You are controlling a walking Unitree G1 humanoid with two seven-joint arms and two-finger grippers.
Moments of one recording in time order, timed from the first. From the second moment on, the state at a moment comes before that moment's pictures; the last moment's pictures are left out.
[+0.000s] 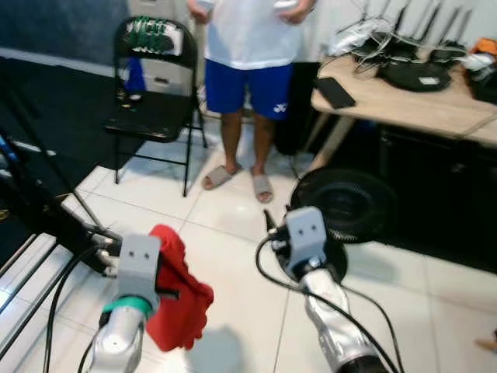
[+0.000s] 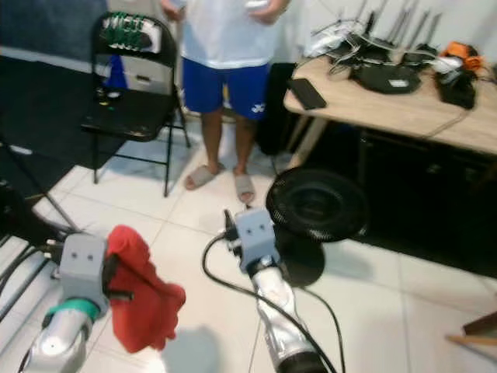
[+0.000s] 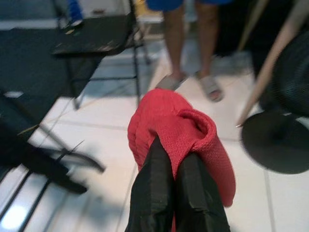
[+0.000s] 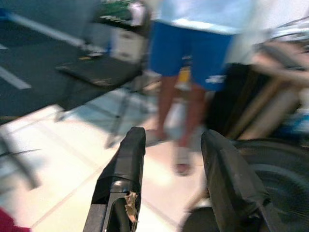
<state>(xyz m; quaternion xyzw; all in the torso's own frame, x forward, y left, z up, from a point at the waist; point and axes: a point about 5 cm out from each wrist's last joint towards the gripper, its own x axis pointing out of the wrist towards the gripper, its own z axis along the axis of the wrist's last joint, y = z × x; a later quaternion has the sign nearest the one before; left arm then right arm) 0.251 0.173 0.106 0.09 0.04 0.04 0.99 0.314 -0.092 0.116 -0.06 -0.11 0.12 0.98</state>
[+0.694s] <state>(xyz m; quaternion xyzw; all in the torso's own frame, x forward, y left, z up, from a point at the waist) 0.250 0.169 0.114 0.09 0.03 0.03 0.99 0.313 -0.078 0.126 -0.05 -0.13 0.14 0.98</state>
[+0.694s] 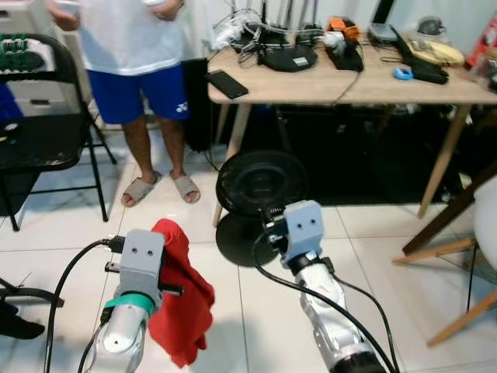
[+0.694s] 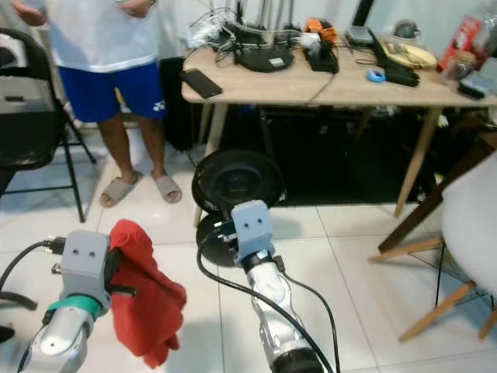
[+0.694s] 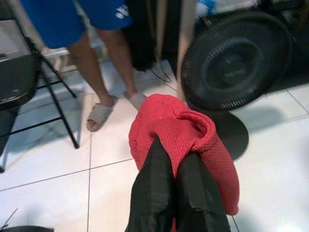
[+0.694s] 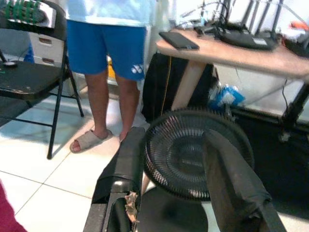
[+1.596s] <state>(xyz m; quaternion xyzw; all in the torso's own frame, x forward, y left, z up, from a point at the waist) 0.249 0.168 0.116 0.10 0.03 0.03 0.99 0.312 -0.079 0.128 -0.05 -0.13 0.14 0.98</state>
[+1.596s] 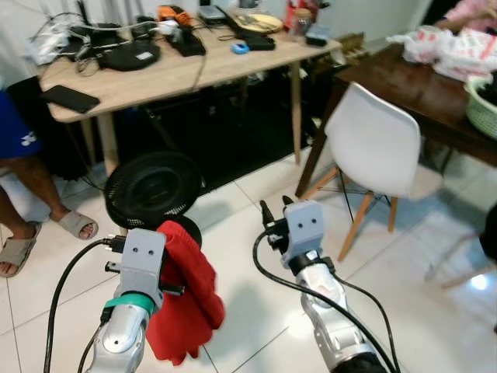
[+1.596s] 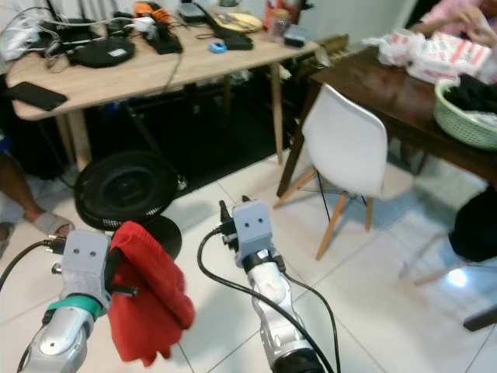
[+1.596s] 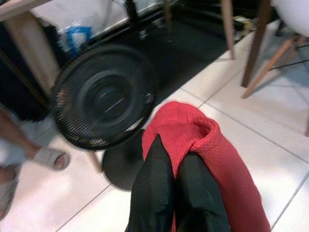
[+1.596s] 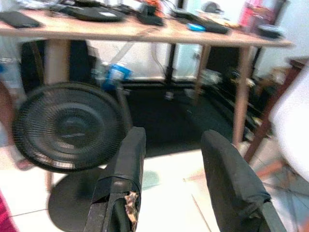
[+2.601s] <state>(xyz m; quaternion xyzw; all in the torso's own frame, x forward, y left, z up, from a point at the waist) 0.256 0.156 0.146 0.12 -0.05 0.01 0.99 0.310 -0.087 0.166 -0.08 -0.25 0.13 0.96</state>
